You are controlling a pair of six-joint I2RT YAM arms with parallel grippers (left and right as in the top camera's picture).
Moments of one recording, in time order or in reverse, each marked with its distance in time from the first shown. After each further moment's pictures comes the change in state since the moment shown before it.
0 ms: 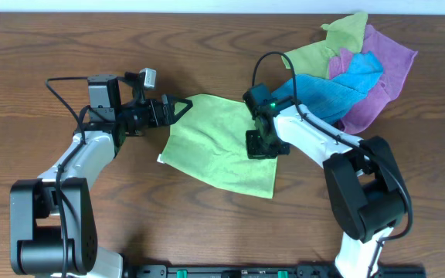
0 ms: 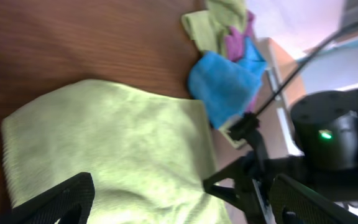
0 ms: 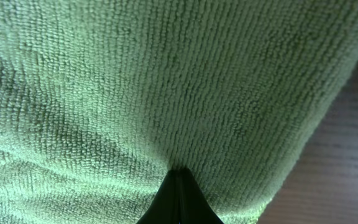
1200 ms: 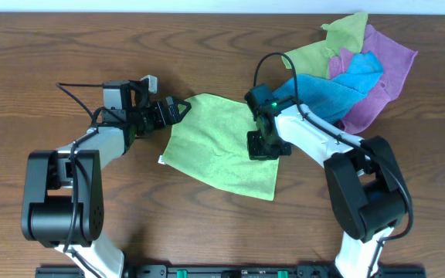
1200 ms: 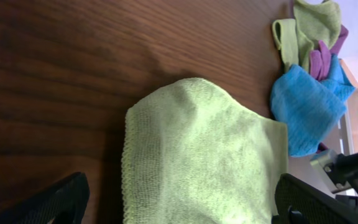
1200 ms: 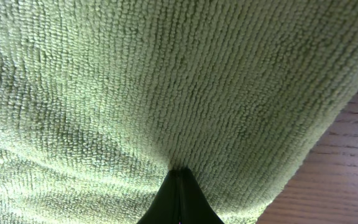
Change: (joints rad) left arm -0.031 0.166 0.000 0.093 -0.221 -0.061; right arm -0.004 -0.002 -0.001 -0.011 -0.021 -0.008
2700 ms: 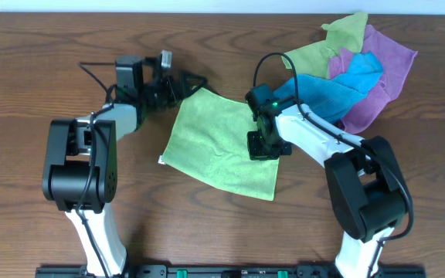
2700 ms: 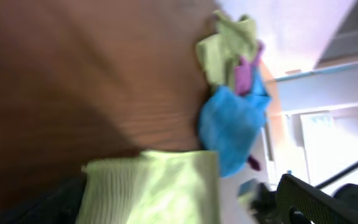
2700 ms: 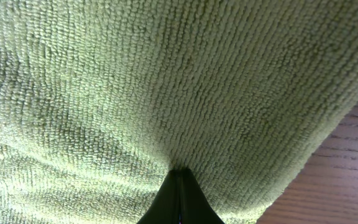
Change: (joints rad) left arm -0.047 0.238 0.271 0.193 0.269 -0.229; right arm -0.004 0.000 -0.001 0.007 -0.010 -0.024
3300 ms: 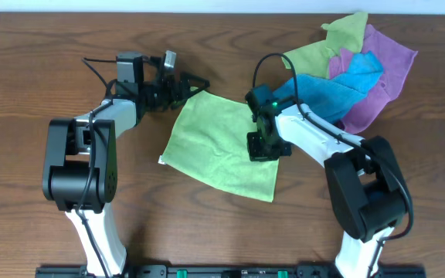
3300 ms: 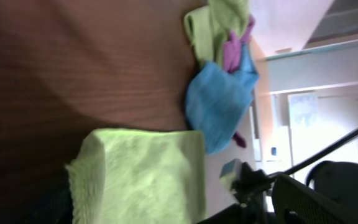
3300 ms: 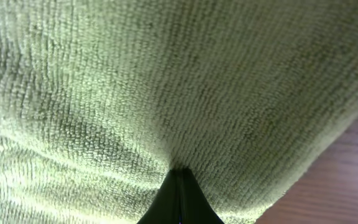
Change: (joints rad) left arm 0.000 0.000 0.036 -0.185 0.071 0.080; right arm 0.000 -0.006 0.003 -0.031 -0.025 -0.023
